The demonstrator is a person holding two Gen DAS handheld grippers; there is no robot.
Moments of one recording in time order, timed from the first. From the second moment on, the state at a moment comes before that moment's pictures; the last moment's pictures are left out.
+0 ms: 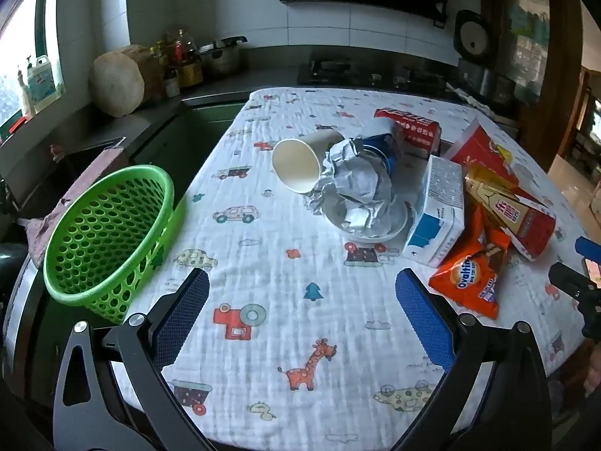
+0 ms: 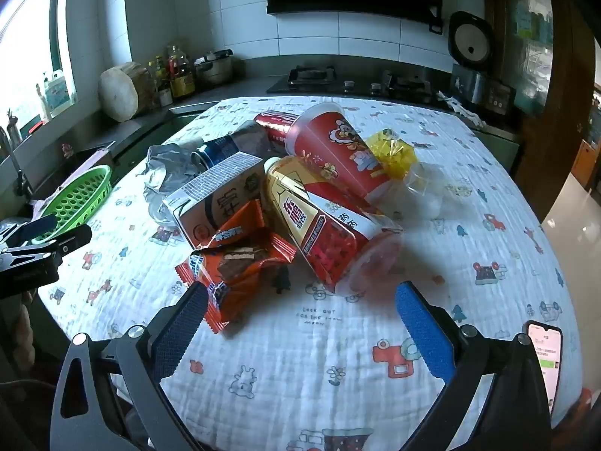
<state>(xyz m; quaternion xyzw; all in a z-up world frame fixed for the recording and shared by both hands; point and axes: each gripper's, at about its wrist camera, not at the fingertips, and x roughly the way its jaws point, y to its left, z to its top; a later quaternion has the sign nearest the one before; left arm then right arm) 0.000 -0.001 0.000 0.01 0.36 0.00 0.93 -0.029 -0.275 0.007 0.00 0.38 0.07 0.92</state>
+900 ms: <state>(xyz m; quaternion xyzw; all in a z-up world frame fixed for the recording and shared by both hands) 0.009 -0.004 -0.010 0.00 0.38 -0.01 0.92 -0.021 -0.268 0.005 -0.01 0.38 0.08 0.92</state>
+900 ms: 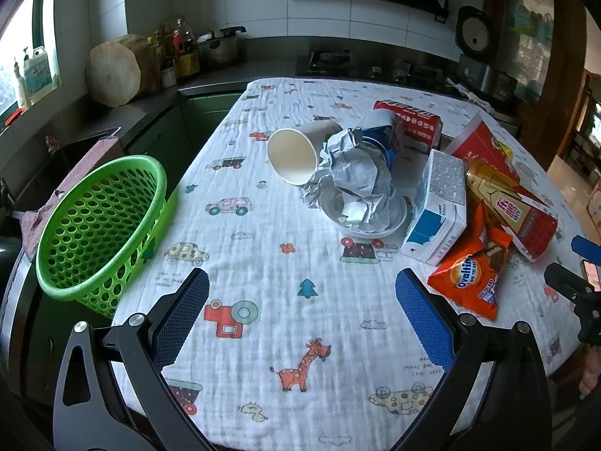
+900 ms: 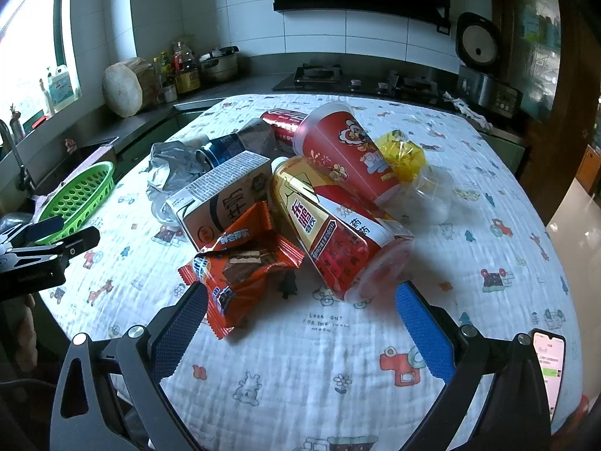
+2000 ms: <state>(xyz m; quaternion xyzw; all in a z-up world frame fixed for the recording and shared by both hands) 0.014 -0.003 -0.013 0.00 0.39 -0.01 0.92 -0.014 -0.268 0.000 -0.02 0.39 0.08 0.92</state>
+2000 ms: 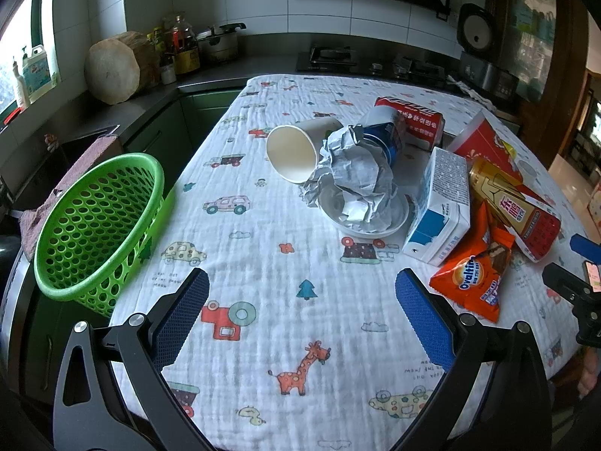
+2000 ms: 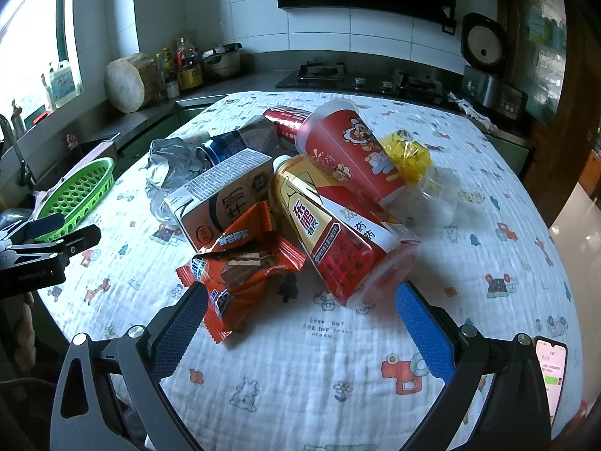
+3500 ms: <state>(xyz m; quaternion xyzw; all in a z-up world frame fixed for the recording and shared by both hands) 0.031 -0.019 0.004 0.02 0.38 -0.04 0.92 0.048 -0.285 0.011 -0.08 0.39 0.12 0.91</state>
